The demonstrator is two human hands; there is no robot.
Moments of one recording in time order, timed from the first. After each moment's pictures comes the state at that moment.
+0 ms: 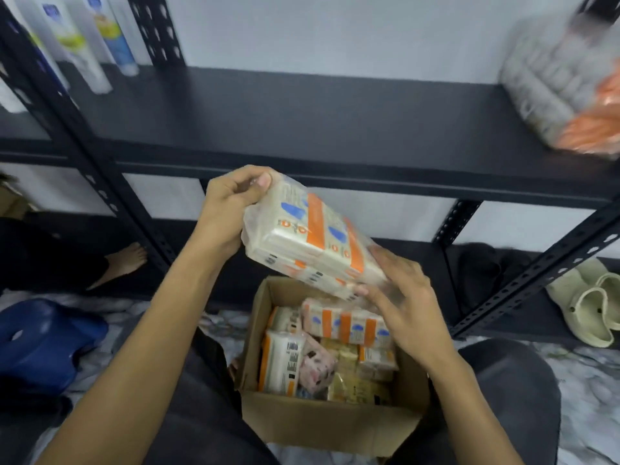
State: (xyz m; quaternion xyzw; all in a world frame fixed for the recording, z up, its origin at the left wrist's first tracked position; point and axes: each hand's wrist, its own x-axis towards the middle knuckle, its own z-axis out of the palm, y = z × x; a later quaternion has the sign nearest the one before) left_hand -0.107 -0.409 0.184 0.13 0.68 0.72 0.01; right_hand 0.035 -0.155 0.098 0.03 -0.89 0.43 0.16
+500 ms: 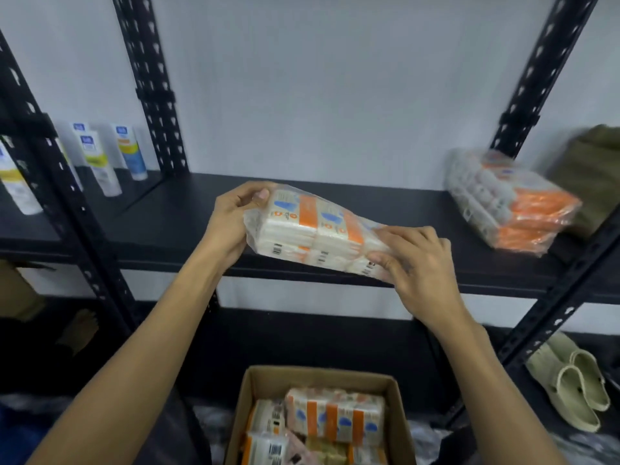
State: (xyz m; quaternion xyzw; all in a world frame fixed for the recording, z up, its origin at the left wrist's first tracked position) left_hand -0.186 -0.383 0.279 0.17 0.62 0.77 -0.01; right_hand -0.056 -0.105 0.238 0.08 -0.90 0.15 0.40
